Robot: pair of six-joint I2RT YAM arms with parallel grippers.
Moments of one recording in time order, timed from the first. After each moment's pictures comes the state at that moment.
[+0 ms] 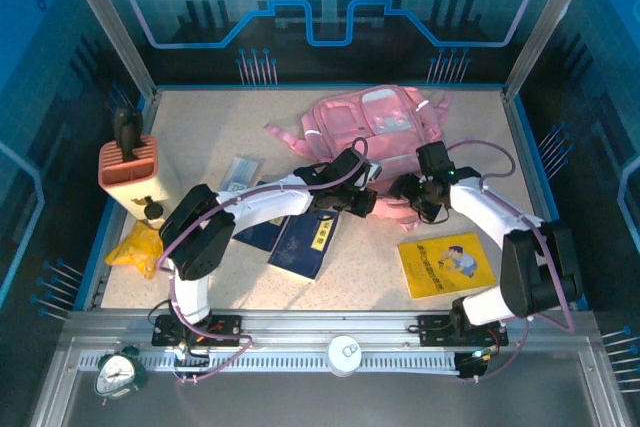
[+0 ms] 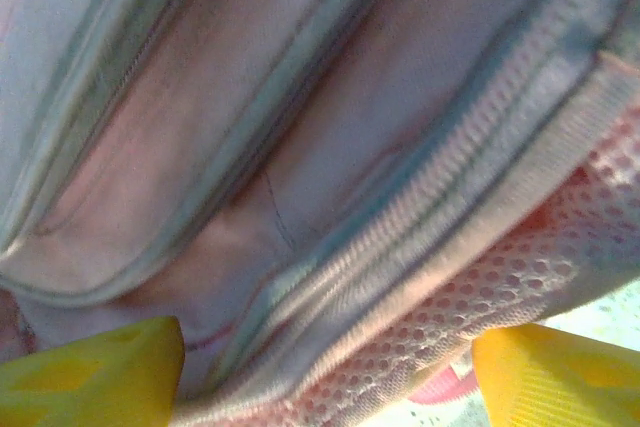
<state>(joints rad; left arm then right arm) -0.83 1.88 1.36 -0.36 0.17 -0.43 0.24 1.47 0.91 -0.61 -0.12 0.83</state>
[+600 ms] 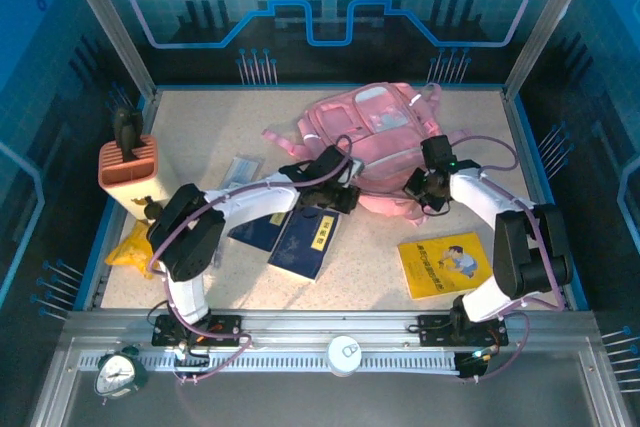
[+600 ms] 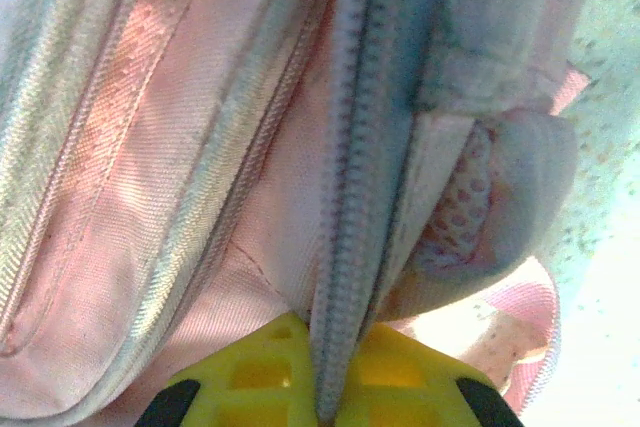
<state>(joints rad) -0.73 1.82 1.26 -0.37 0.14 -0.39 0.16 1.55 0.94 -0.57 -0.07 0.80</state>
